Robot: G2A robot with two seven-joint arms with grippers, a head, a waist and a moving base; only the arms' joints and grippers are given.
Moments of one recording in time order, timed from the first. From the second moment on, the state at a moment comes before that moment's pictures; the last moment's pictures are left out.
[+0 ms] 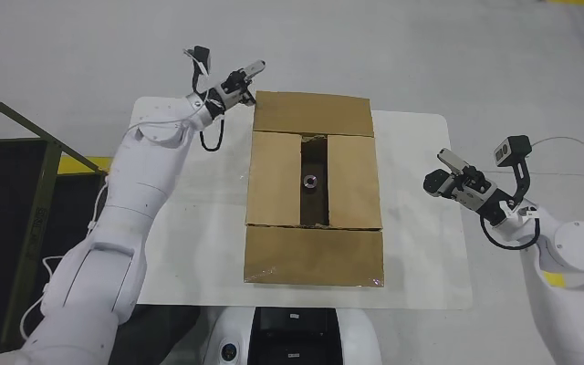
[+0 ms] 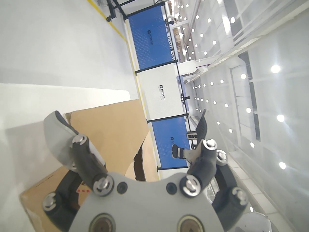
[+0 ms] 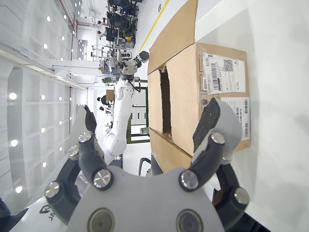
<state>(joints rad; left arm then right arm) 0.62 -1.20 -1.16 -0.88 -0.26 -0.35 -0.75 -1.49 -0.96 1.68 -1.84 0.40 0.07 0.81</state>
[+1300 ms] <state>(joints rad) 0.92 -1.00 -1.78 -1.21 -0.34 -0.37 -1.33 -1.49 -0.96 1.68 -1.84 0.40 0.07 0.81</state>
